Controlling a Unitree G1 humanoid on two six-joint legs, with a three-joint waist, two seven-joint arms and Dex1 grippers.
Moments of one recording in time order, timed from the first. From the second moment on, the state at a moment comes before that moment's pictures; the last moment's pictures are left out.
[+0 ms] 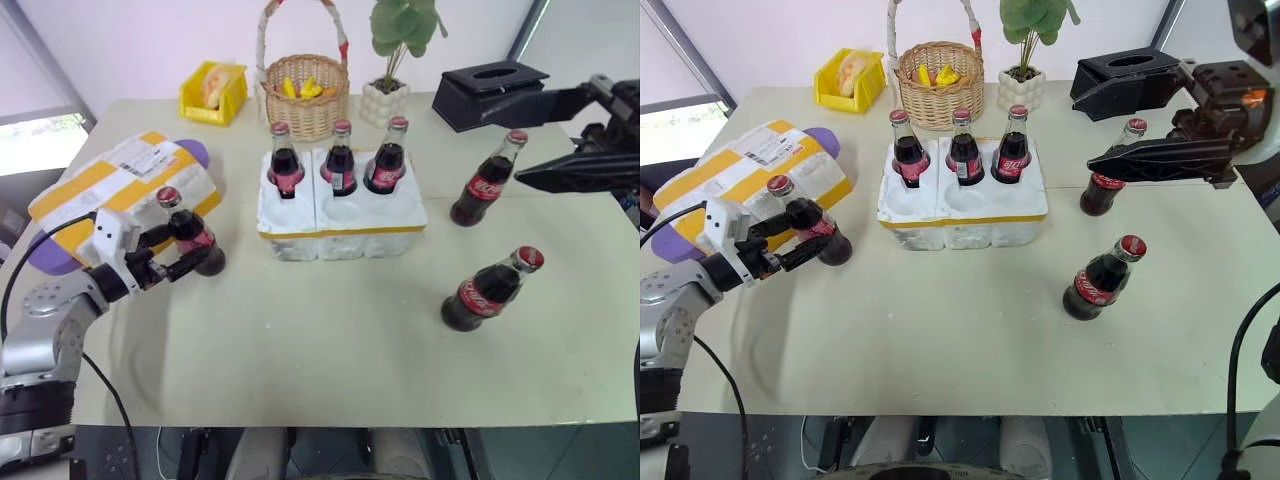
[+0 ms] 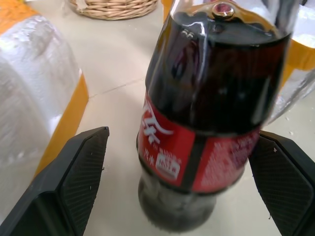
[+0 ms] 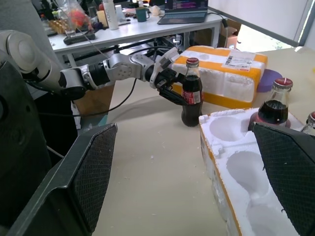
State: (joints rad) left arm -0.23 0.69 0.29 0.08 -0.50 0.34 -0.87; right arm -0.98 -1.12 -0.15 0.06 0.82 0.92 1.55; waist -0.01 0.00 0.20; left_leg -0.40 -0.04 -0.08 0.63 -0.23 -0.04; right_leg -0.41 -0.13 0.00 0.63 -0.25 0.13
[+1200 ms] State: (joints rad) left arm -1.03 0.65 0.07 0.18 -0.66 0.78 -1.06; right arm -0.86 -1.09 -0.16 0.02 0.82 0.87 1.50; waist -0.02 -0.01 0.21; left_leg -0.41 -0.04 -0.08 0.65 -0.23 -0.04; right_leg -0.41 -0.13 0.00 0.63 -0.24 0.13
